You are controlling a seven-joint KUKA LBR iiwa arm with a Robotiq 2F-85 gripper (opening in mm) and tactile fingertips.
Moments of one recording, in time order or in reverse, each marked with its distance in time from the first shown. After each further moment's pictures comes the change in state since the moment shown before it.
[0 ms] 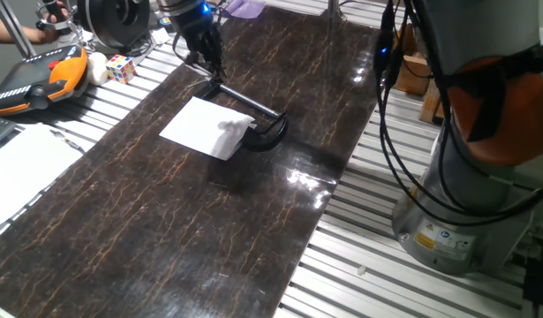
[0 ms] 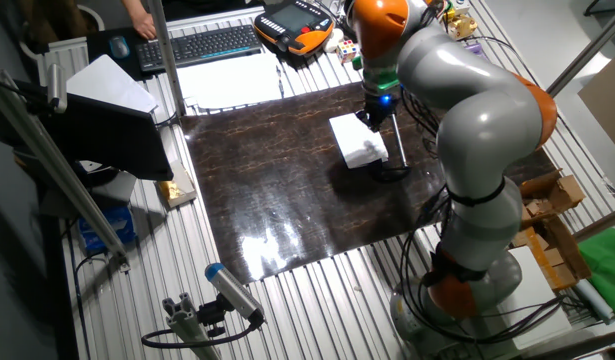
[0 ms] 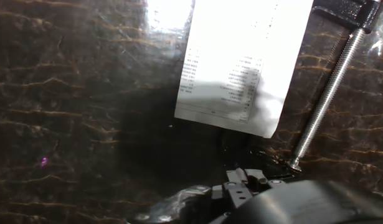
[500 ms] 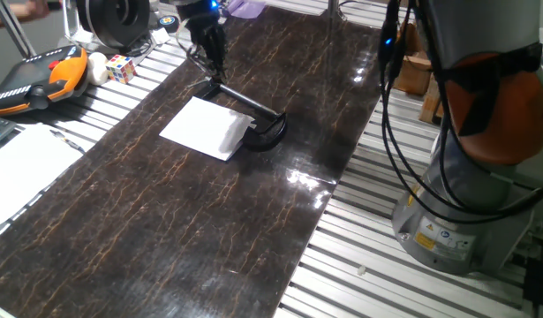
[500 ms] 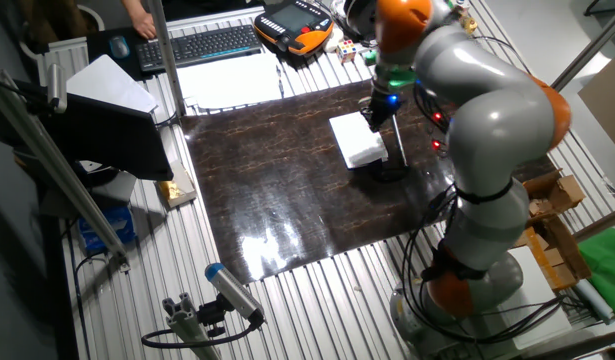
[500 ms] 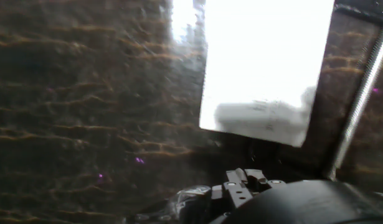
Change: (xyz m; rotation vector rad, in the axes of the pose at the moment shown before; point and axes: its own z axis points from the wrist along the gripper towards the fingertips) arm 0.000 -0.001 0.000 -0.156 -0.069 0.022
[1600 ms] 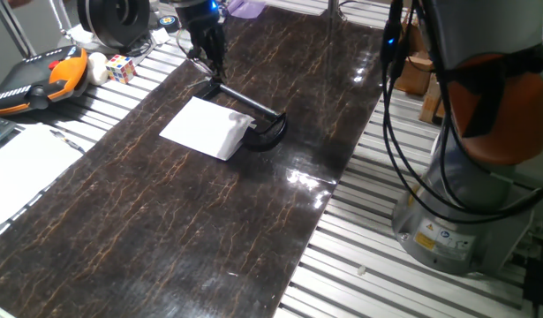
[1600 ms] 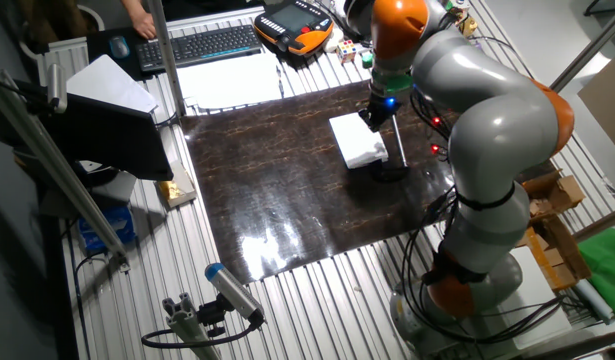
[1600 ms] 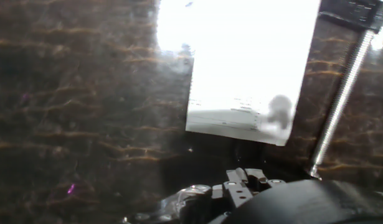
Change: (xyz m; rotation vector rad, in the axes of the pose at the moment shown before) arm 0.000 0.000 0.000 0.107 -0.001 0.081
